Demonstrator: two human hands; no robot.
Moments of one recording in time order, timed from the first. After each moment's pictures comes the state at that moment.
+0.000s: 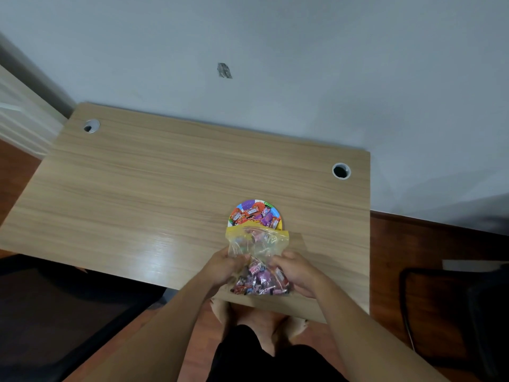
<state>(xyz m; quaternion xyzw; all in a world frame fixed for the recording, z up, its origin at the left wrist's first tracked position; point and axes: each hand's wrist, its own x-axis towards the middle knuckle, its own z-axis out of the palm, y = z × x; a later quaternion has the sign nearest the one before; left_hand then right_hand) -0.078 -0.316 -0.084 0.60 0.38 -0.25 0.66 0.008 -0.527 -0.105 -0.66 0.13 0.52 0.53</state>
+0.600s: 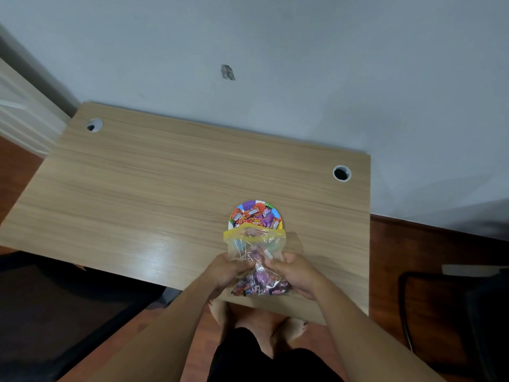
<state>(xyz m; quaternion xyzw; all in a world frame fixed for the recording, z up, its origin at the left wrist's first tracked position) -0.083 -0.324 -0.086 0.55 0.37 -0.24 0.71 0.001 -0.531 -0.109 -0.67 0.10 0.49 0.55</state>
